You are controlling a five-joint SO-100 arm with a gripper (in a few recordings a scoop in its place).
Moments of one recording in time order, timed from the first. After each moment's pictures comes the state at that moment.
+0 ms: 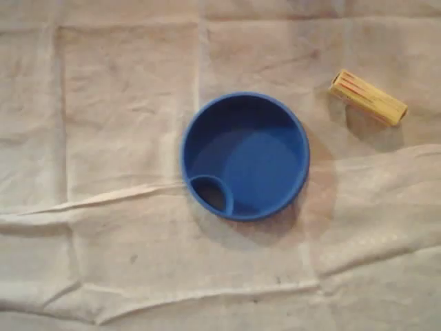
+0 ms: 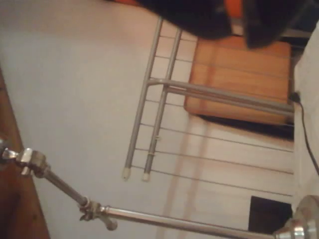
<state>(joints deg) -8.4 188.8 98.9 100.8 -6.4</state>
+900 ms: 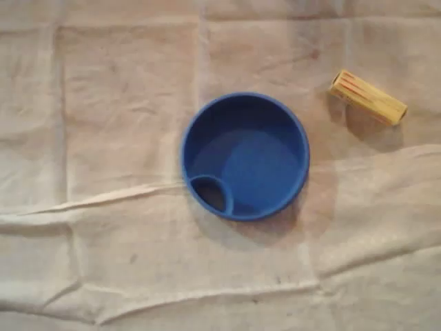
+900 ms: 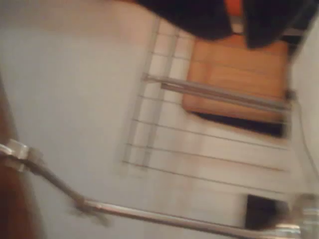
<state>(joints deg) -8.7 185.0 102.6 100.8 -6.4</state>
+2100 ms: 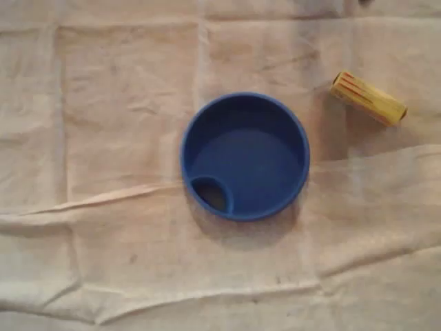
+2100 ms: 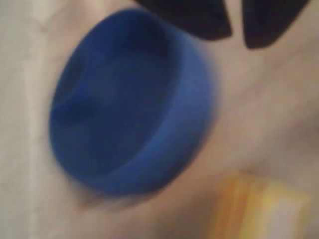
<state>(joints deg) -9.1 122.8 103.6 79.2 20.2</state>
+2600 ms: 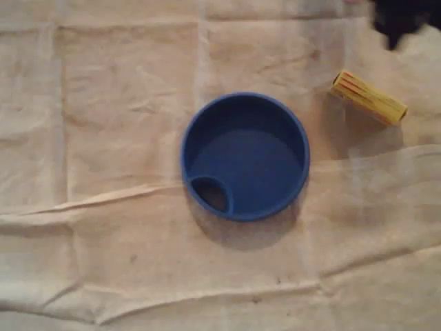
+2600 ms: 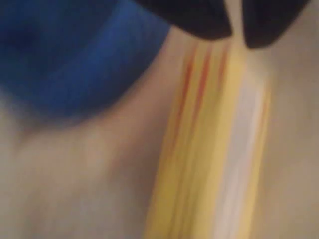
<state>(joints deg) -18.5 105.6 99.9 66.3 34.5</state>
